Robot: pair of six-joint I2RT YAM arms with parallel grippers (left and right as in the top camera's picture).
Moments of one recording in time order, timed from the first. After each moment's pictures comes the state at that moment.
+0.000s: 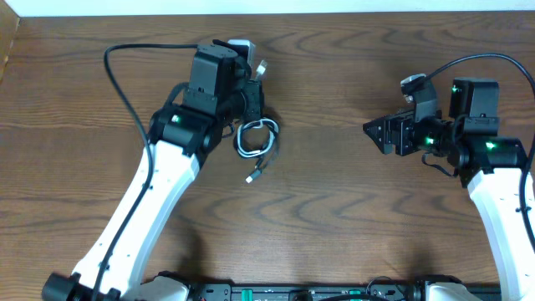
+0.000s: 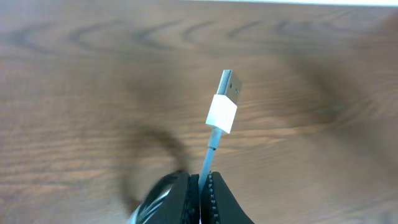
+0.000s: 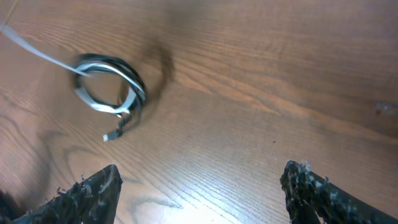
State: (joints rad) left arm -0.38 1.44 1.33 -0.61 0.12 -0.27; right arm 0.01 1.29 1.06 -0.69 -0.57 -0.06
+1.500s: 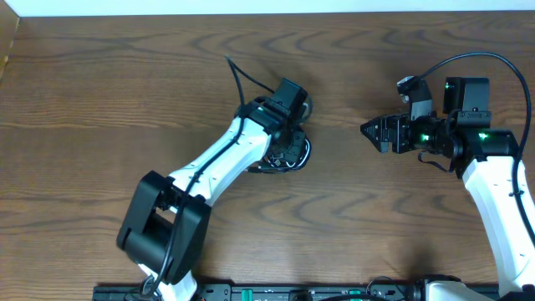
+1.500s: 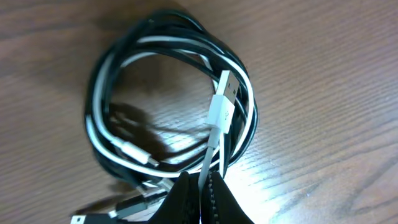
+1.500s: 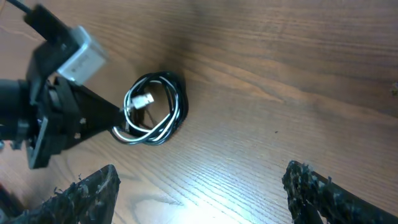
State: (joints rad) left arm -0.58 1.86 1.33 -0.77 0.12 -0.22; right arm 0.01 1.36 1.07 -0.69 -0.56 -0.04
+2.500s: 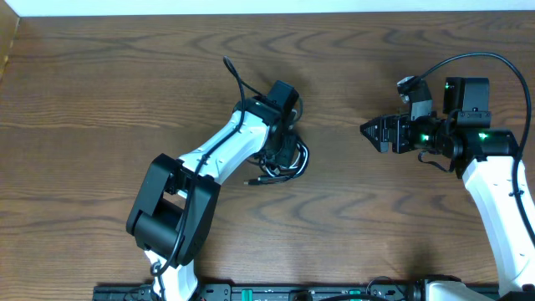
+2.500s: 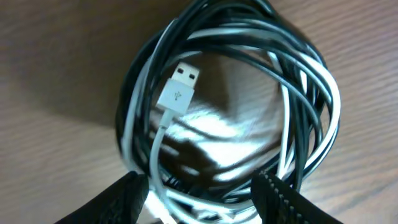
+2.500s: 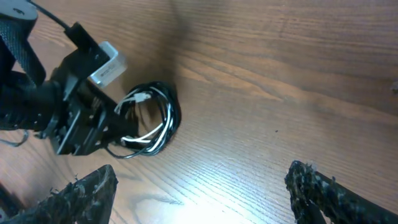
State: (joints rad) left arm -0.53 1.94 1.34 -0.86 0.10 -0.19; right arm 0.01 1.36 1.07 -0.69 -0.56 -0.04
